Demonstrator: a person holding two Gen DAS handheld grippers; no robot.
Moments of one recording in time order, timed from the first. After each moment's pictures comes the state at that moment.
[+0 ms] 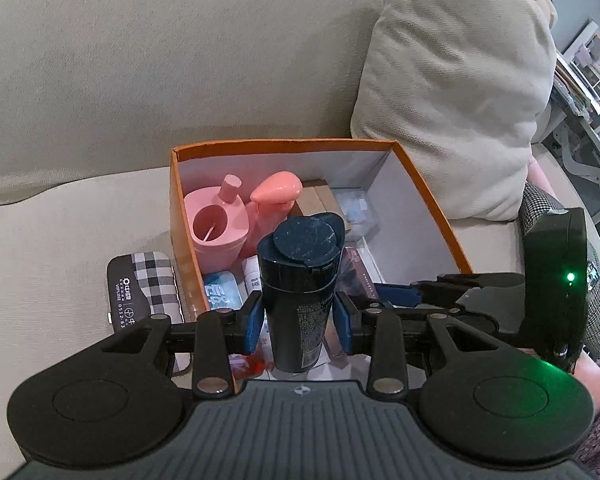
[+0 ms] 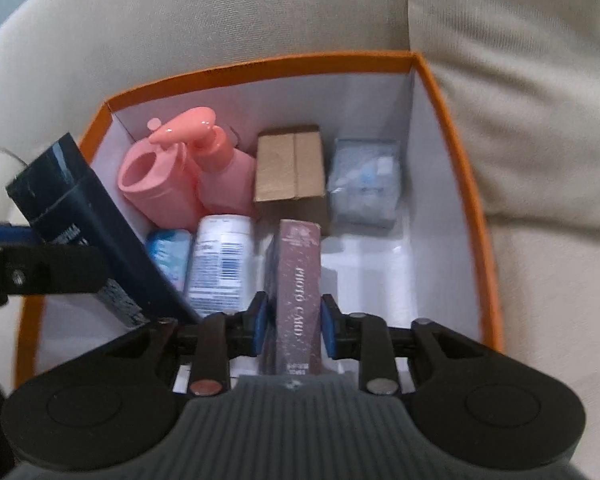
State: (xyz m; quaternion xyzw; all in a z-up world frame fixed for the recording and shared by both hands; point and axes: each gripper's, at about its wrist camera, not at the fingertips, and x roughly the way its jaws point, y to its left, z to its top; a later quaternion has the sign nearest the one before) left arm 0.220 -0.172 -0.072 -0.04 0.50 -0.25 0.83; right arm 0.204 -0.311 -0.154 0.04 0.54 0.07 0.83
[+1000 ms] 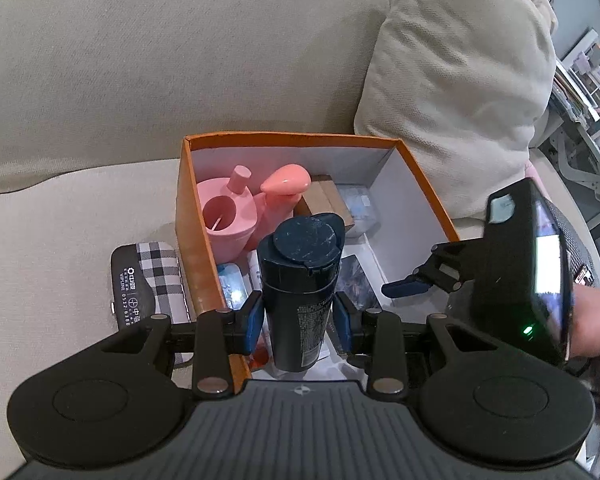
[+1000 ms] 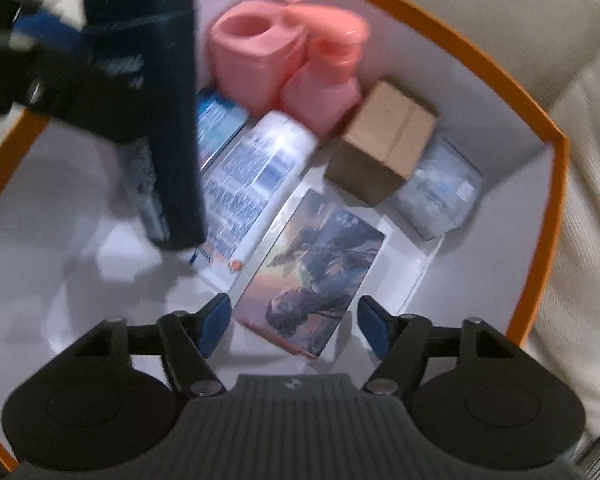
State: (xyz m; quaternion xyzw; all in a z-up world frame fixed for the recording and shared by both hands) left arm 0.218 -0.162 -0.076 -0.06 0.50 -0.25 0.83; right arm 0.212 -0.272 -0.176 -0.23 0.61 0.24 0.72
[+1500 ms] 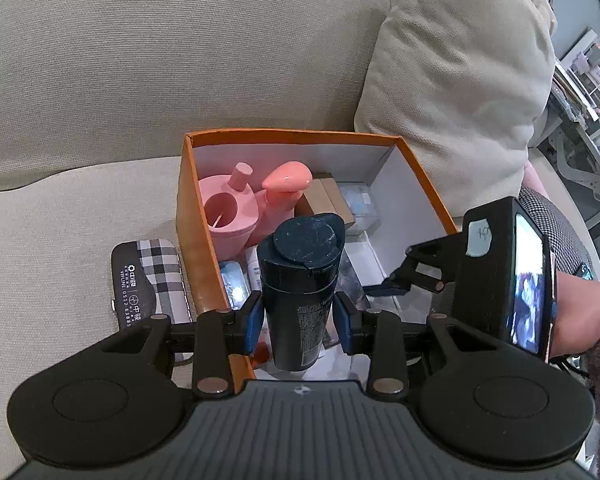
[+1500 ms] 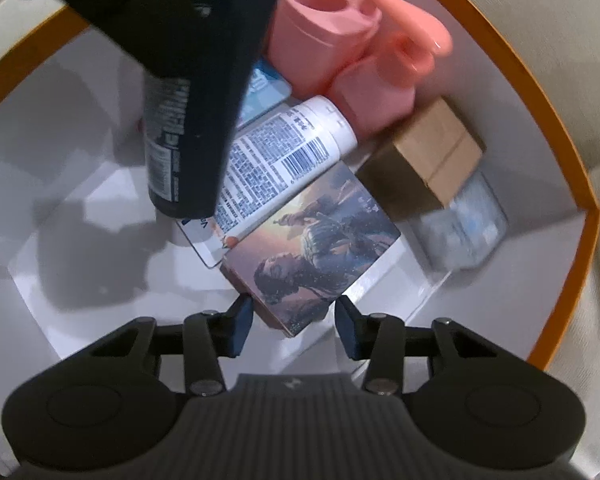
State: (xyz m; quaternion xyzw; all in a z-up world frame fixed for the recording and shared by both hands) left arm 0.217 -0.160 -0.077 -0.06 0.50 -0.25 0.83; right arm 0.198 -0.253 -0.194 -0.35 0.56 0.28 0.70
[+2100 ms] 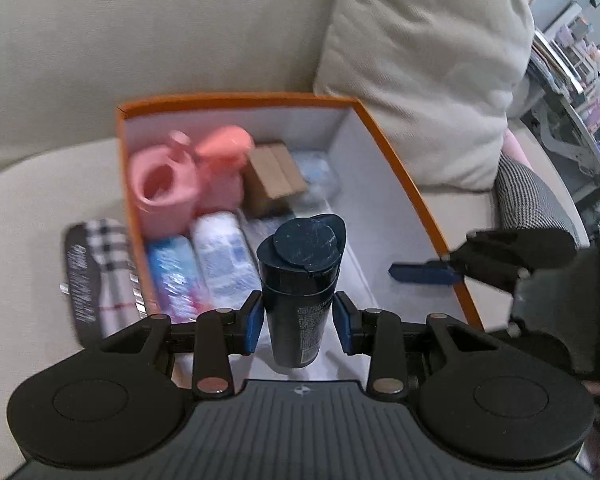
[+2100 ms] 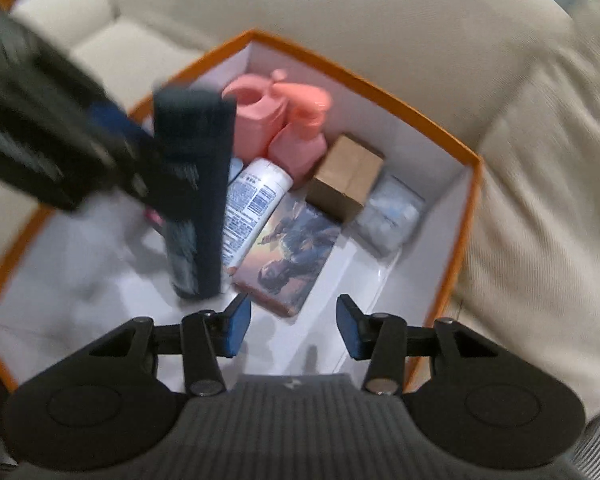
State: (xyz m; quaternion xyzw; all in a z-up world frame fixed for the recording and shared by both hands) left arm 0.207 -0.197 -0.085 -0.04 0.53 -0.29 0.80; right arm 0.149 -0.294 -0.114 -0.15 0.53 0.20 0.81
